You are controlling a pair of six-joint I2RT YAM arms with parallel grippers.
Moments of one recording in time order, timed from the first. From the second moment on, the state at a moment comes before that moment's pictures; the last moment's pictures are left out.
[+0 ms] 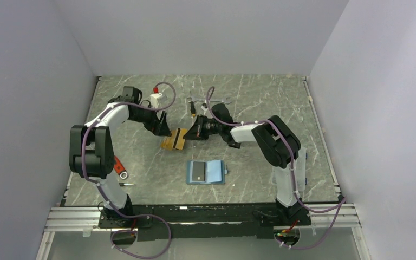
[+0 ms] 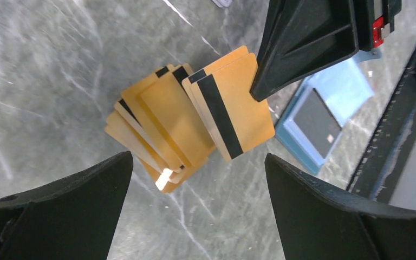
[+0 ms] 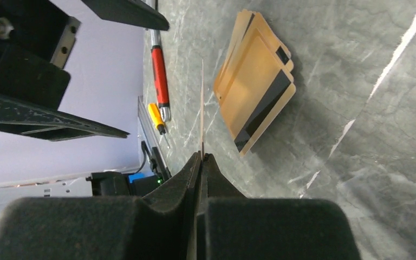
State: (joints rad) left arm -0.06 1.76 1.26 -0.67 0.82 0.50; right arm 0.61 2.07 1.12 0.47 -0.68 0.98
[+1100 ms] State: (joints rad) left arm -0.01 1.80 1.26 -0.85 1.26 0.55; right arm 0.61 1.99 1.13 0.65 -0.83 1.03
